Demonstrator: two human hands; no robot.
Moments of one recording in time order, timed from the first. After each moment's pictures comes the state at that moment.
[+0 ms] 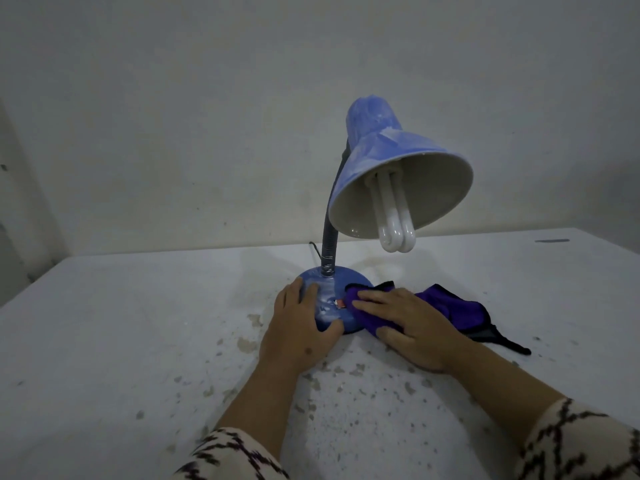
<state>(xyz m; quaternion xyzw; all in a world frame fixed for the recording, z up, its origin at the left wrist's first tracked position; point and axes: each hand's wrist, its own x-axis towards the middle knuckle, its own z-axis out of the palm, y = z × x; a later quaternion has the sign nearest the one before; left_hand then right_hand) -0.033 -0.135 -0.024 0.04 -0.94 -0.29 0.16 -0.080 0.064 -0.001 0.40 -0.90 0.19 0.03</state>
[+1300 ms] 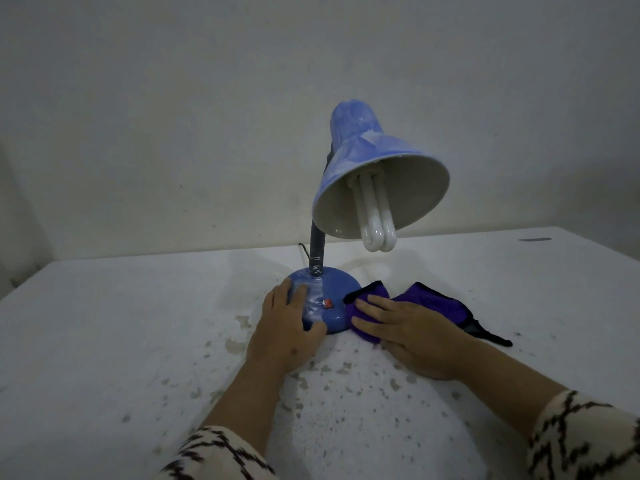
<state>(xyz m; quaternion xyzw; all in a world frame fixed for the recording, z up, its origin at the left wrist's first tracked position) -0.028 -0.135 -0.016 0.02 -0.94 -0.30 0.15 -0.081 0.087 -0.003 0.46 -0.88 -0.08 0.03</state>
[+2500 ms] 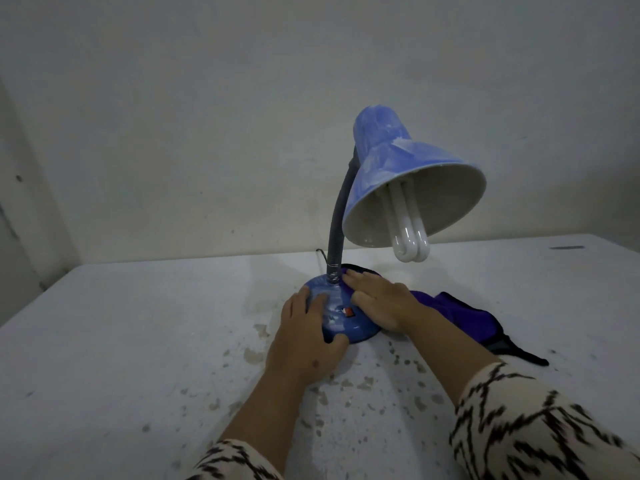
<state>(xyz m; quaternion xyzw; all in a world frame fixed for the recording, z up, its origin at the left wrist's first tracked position) -0.035 -0.136 -0.022 0.03 -0.94 -0.30 0.15 -0.123 0.003 0.020 0.29 -0.94 0.17 -0.05</state>
